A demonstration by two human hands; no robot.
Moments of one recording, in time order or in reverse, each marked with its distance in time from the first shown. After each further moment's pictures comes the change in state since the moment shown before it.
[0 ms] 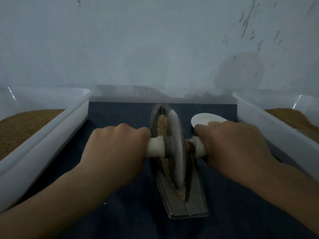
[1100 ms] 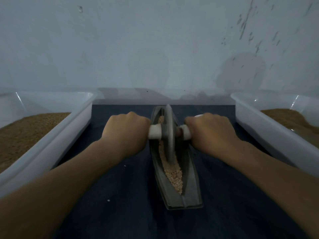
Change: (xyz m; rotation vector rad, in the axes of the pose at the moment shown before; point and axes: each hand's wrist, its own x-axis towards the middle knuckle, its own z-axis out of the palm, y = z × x) left_hand 0.043 -0.003 0.022 0.029 -0.235 -0.107; right_hand 0.040 0.004 0.028 0.051 -0.246 0.118
